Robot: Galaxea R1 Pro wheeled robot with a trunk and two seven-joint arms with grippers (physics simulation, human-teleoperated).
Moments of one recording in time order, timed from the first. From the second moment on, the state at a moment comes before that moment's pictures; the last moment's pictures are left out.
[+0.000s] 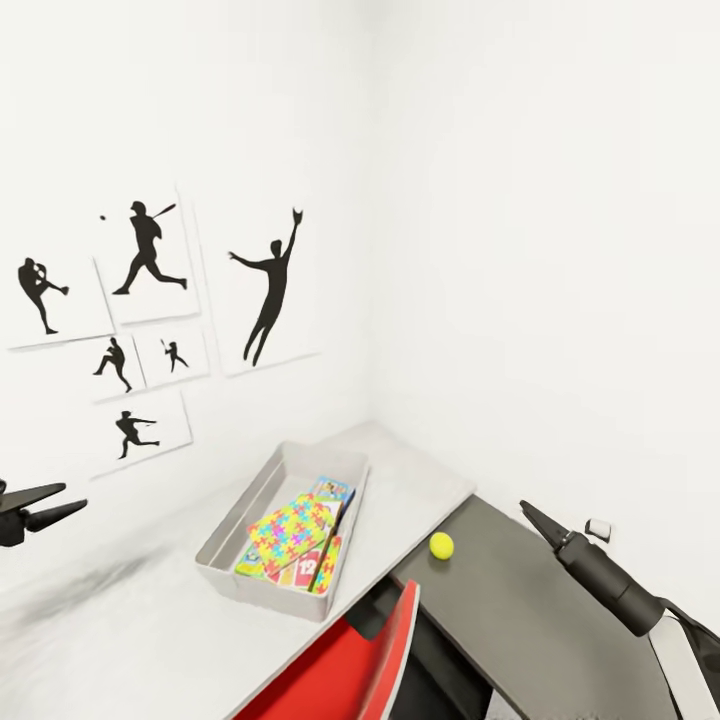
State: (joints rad) left arm -0.58 0.87 -0.09 -0.64 0.79 0.77 -1.57; right arm -0.26 -0.18 -0.43 -1.17 -0.67 0.55 1.03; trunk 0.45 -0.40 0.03
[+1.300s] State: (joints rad) left arm -0.58 0.87 -0.09 -0.74 0.80 0.78 -1.57; right arm -0.26 -0.16 -0.42 -1.17 -0.57 0.55 0.92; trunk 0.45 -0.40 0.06
